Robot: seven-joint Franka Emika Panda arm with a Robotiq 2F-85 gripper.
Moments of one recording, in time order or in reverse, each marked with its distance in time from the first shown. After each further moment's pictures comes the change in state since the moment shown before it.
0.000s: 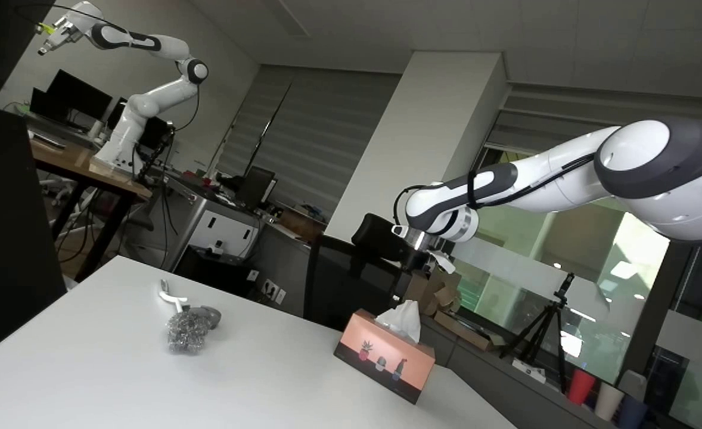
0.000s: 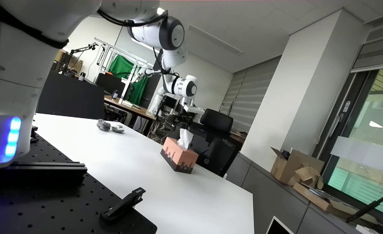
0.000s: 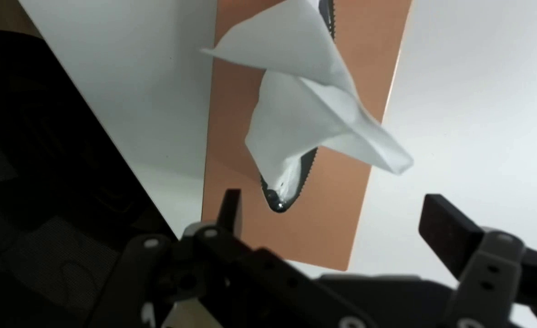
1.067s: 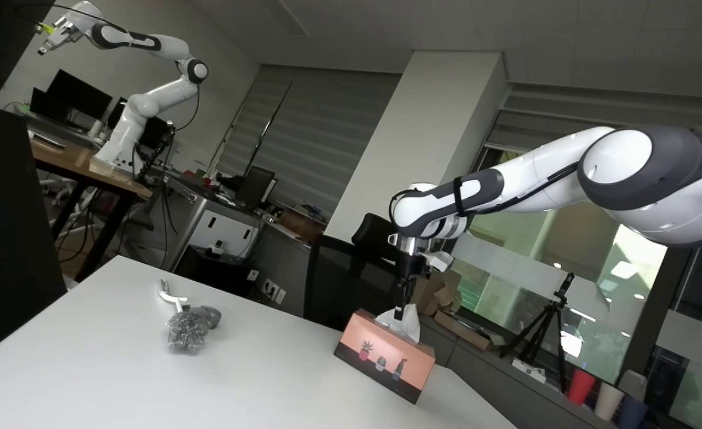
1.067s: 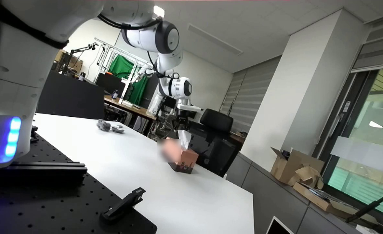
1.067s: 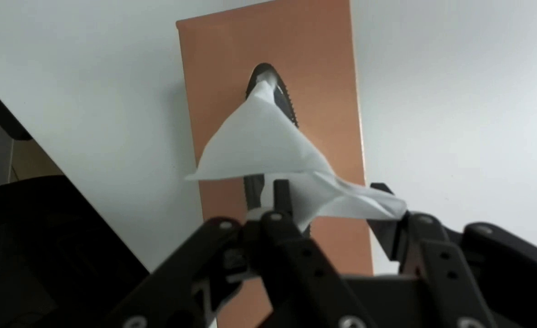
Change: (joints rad) arm 0.079 0.059 -0.081 0.089 -0.142 -0.175 0.361
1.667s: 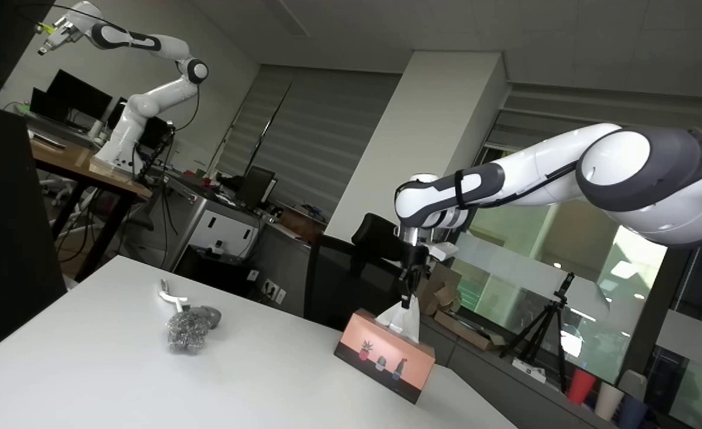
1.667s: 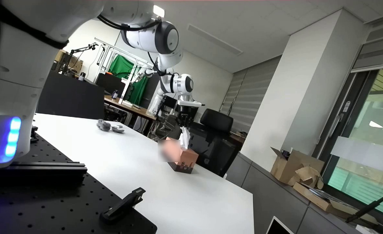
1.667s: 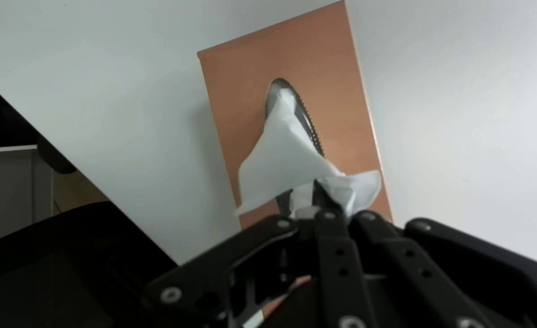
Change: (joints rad) arm 0.009 0.005 -0.012 0.074 -0.018 -0.071 0.126
